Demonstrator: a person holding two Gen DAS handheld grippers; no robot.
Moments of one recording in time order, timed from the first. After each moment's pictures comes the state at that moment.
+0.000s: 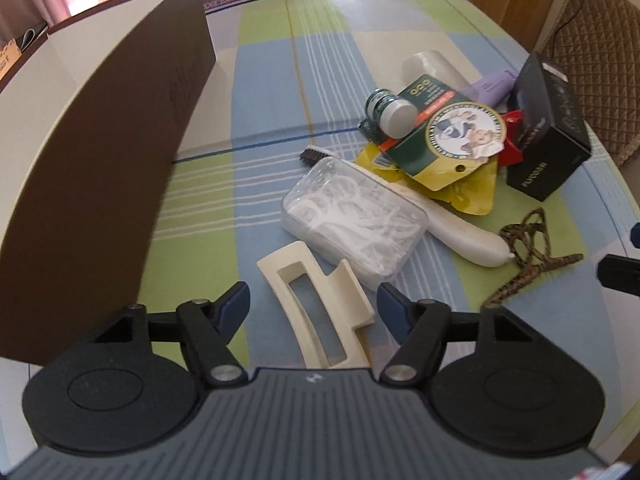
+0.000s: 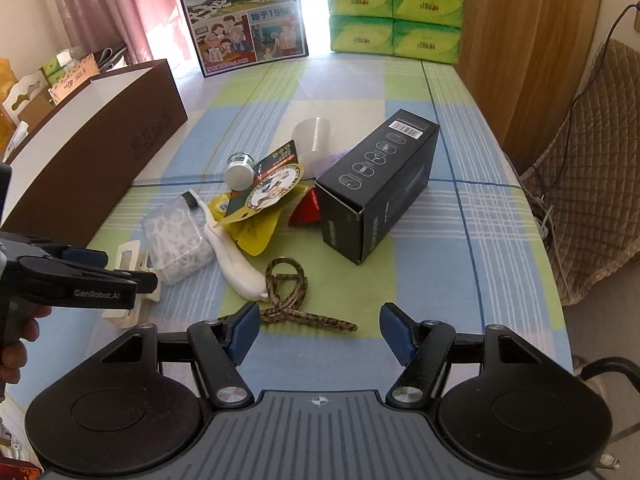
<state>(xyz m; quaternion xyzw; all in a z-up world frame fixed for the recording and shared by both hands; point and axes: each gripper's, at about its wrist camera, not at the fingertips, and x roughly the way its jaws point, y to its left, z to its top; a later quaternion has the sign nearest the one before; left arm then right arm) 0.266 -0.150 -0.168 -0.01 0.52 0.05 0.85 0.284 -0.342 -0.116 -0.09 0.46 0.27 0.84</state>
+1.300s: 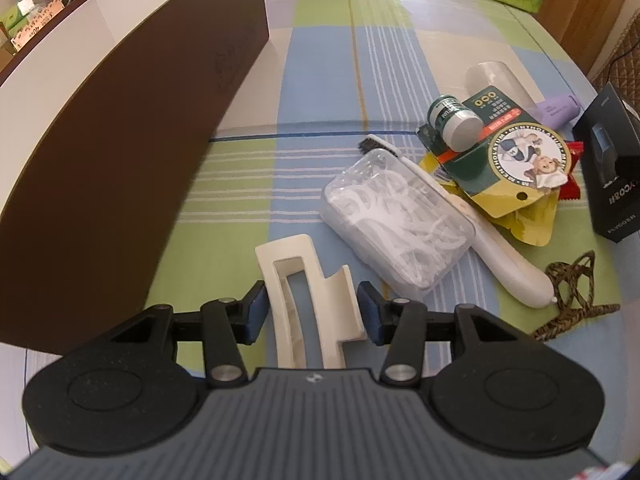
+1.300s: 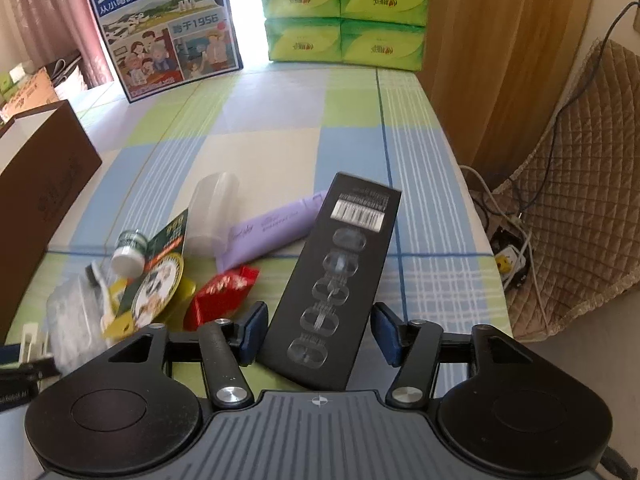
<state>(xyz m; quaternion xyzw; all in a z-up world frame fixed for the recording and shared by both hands) 0.280 -0.137 -0.184 -0.04 0.53 0.12 0.84 0.416 -0.336 -0.130 -0.10 0.47 0.23 0.85</state>
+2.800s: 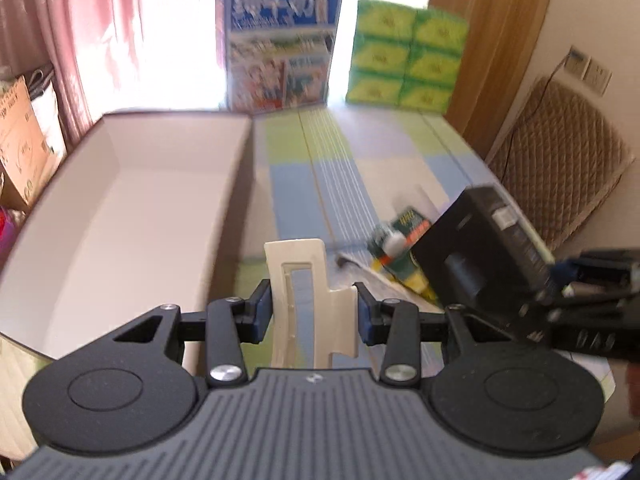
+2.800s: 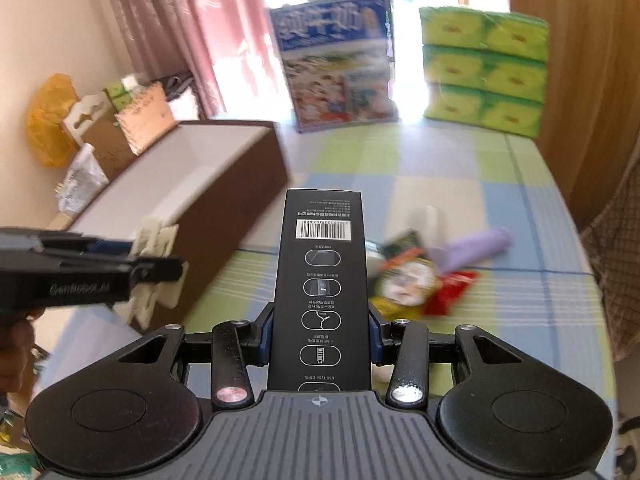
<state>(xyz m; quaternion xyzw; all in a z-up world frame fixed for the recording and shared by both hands) 0.217 -0.065 -0.038 -0.05 0.41 -0.01 0.91 0.244 -0.236 -0.036 -0.06 0.41 0.37 0.83</state>
